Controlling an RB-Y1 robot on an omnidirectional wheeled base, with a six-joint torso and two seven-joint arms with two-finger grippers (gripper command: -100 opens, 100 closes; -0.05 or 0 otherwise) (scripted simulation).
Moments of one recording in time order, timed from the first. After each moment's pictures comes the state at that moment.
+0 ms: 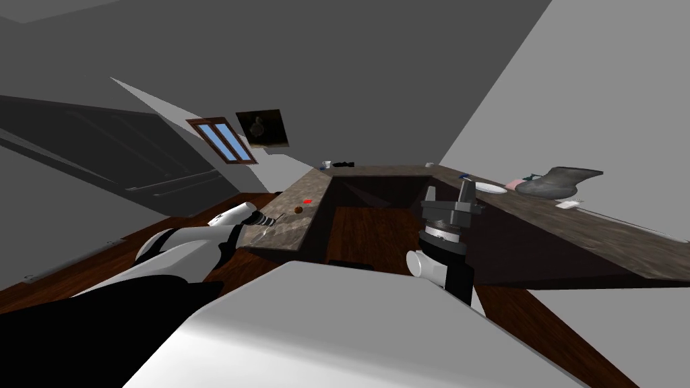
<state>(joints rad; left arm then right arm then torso) -0.57 0.96 0.25 -0.32 0.81 1.03 0.66 0.46 0.04 -0.04 -2.35 -0.08 -0.49 -0.17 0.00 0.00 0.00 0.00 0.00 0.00</state>
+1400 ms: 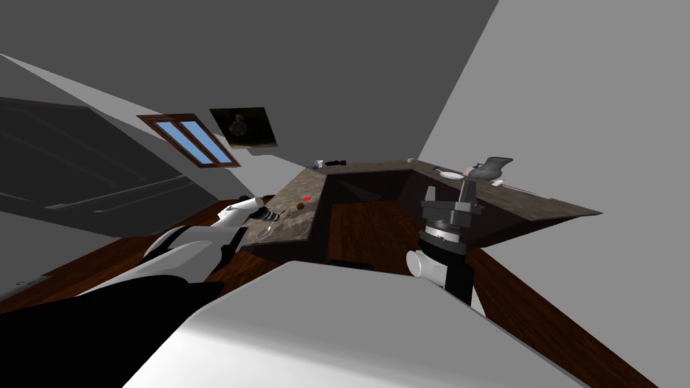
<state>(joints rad) -0.56 0.95 0.11 -0.50 0.80 1.08 0.99 0.46 0.04 -0.04 -2.35 -0.08 -0.49 -0.17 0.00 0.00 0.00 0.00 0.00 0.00</state>
